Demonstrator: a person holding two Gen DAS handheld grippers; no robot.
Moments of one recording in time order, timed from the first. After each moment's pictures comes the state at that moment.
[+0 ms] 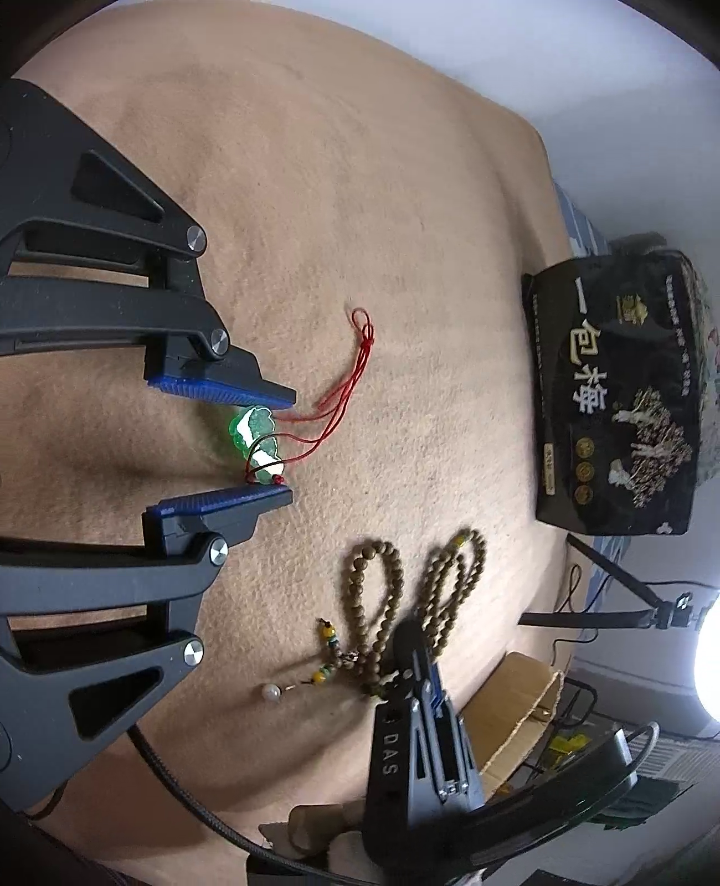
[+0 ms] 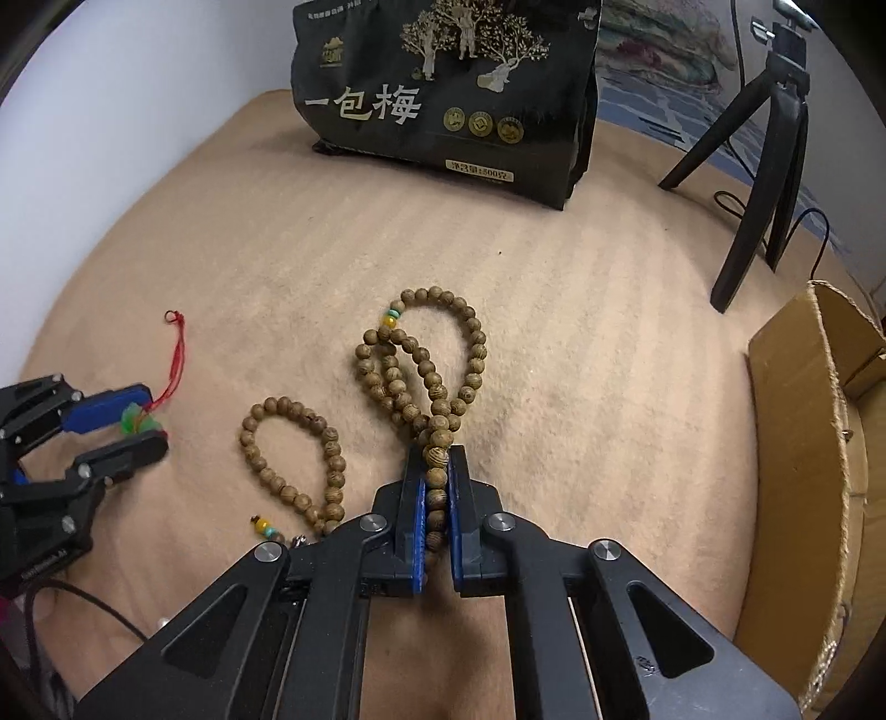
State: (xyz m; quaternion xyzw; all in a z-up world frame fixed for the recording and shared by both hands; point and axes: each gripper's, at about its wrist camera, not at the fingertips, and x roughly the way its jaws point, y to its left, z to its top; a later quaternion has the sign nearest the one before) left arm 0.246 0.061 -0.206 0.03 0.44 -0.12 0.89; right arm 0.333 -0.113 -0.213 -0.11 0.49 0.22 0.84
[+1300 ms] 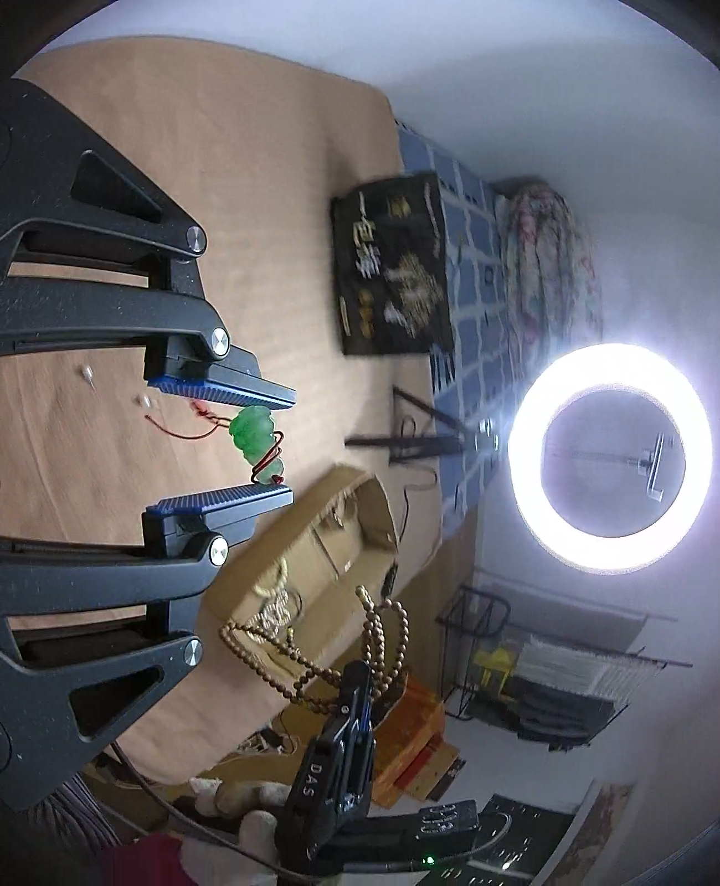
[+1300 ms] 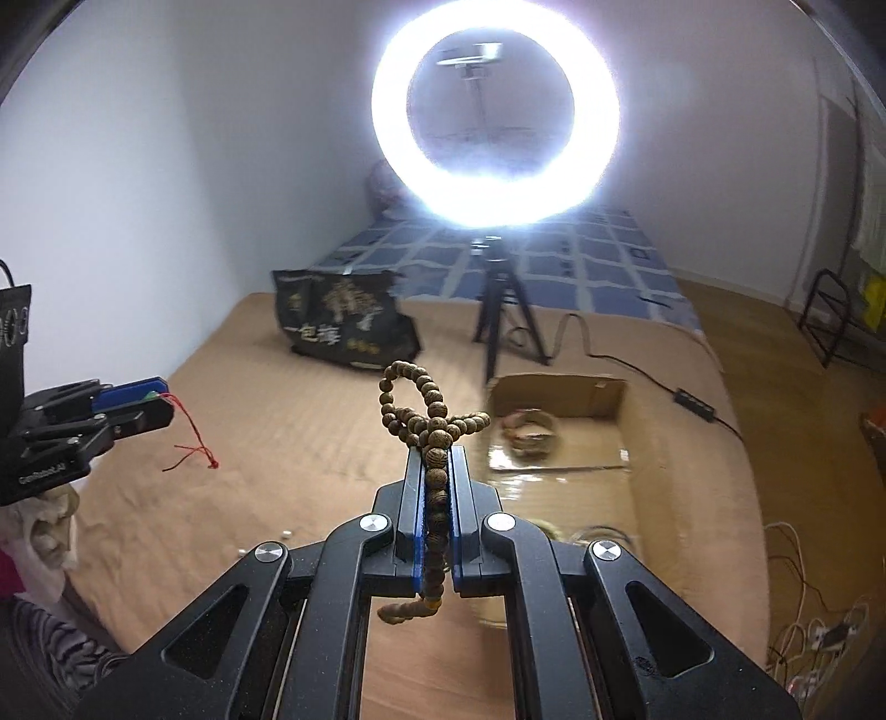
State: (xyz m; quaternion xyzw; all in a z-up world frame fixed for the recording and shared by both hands) left arm 0.191 -0.040 -0.018 0.00 0.34 -0.21 0.92; right arm 0.198 -0.285 -0.046 -0.01 0.32 0.16 0.93
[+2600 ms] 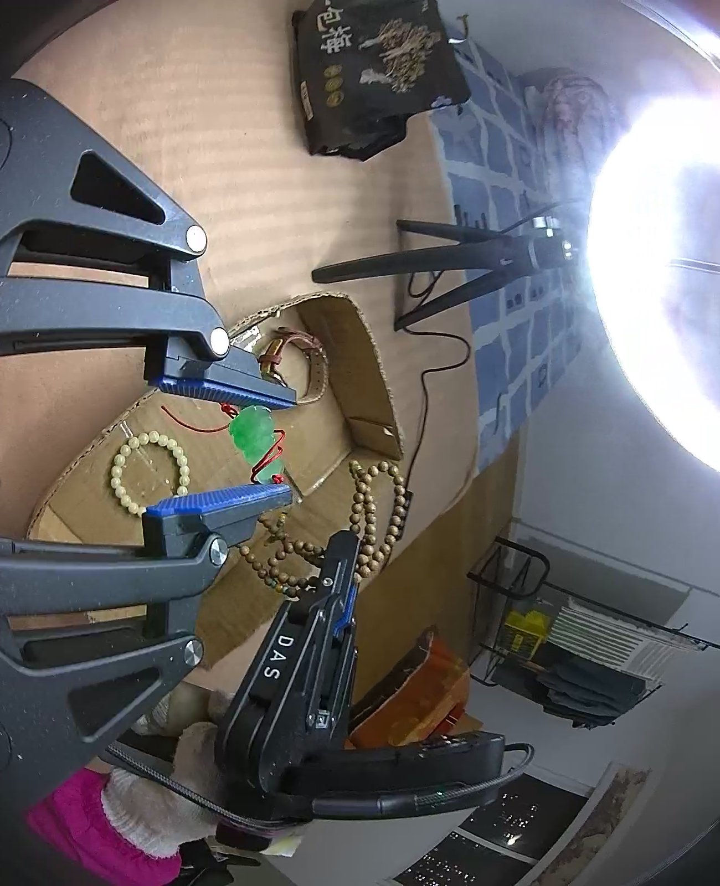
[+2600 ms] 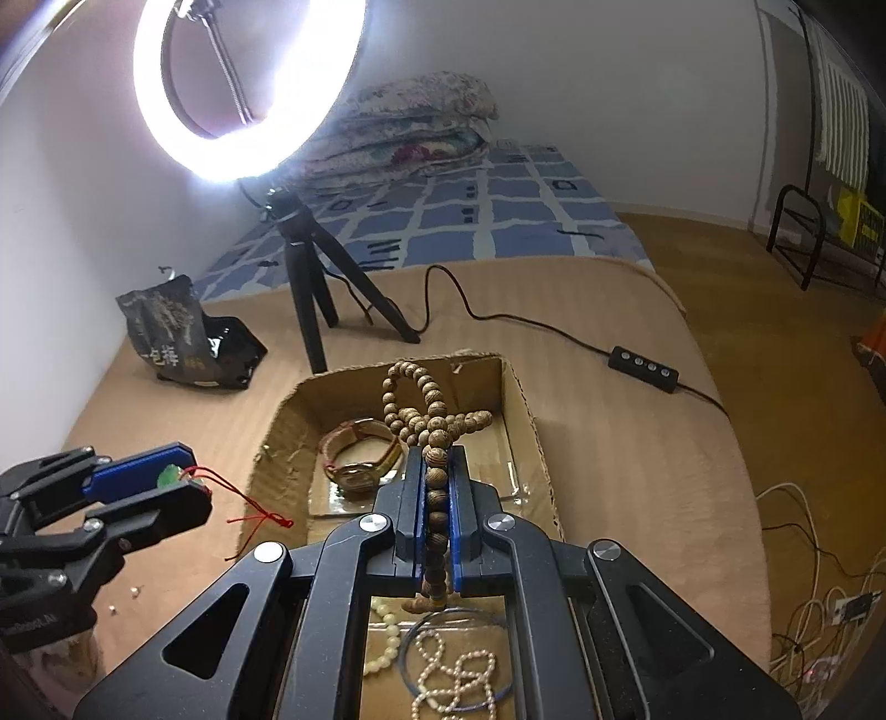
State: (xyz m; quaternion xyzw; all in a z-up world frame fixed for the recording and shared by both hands) left arm 0.320 -0.217 -0.096 -0.02 0.39 -0.27 0.88; right arm 0.330 -0.381 -0.127 0.05 0.37 0.10 0.92
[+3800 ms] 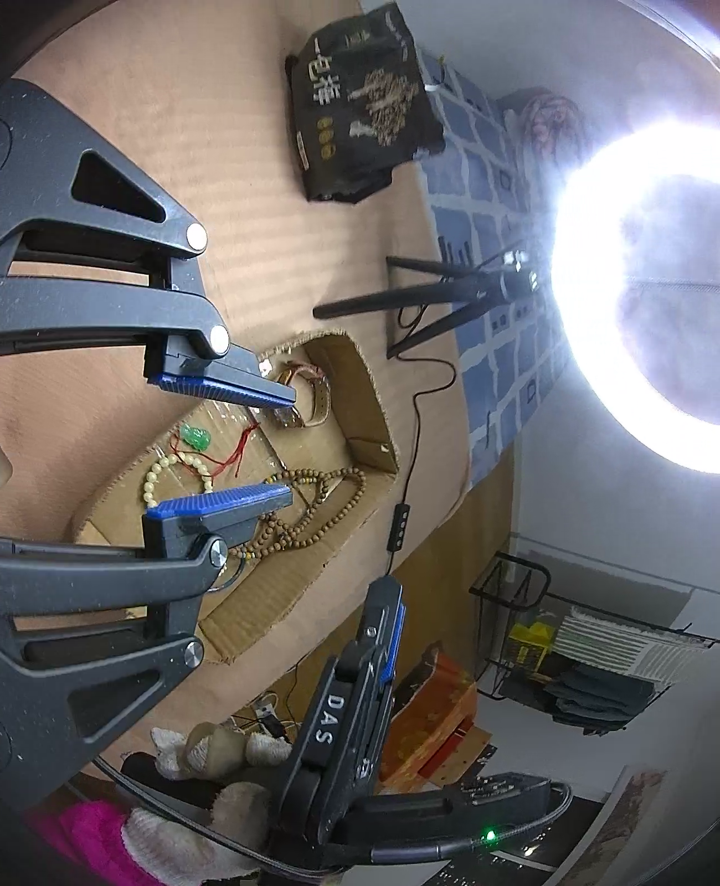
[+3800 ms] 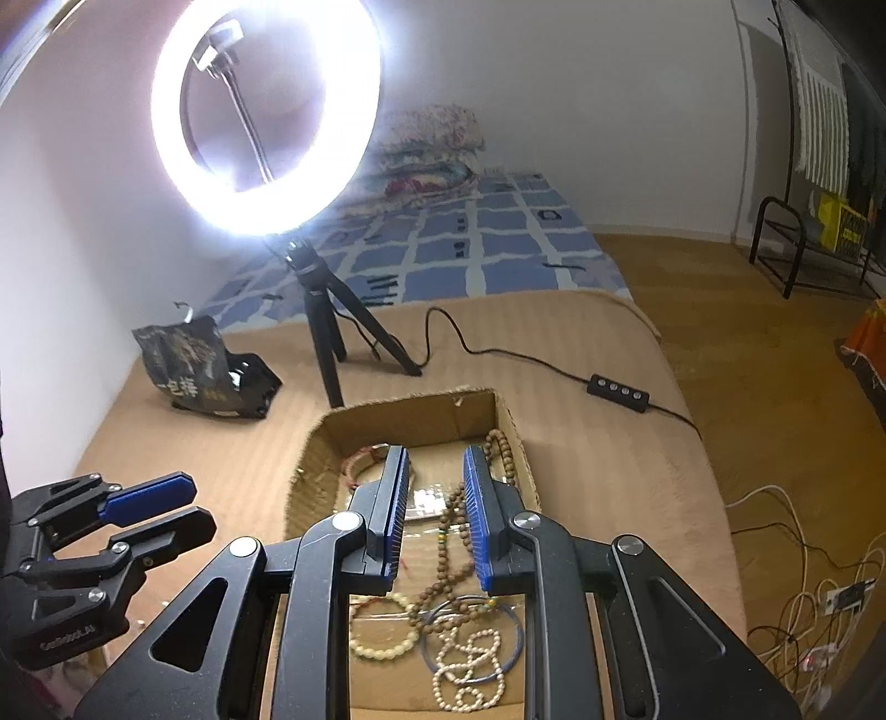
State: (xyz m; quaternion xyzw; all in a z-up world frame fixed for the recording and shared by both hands) left arm 0.288 -0.197 -0.061 0.01 0.38 -0.24 0.89; right arm 0.295 -0.382 -0.080 0.06 0.34 0.08 0.93
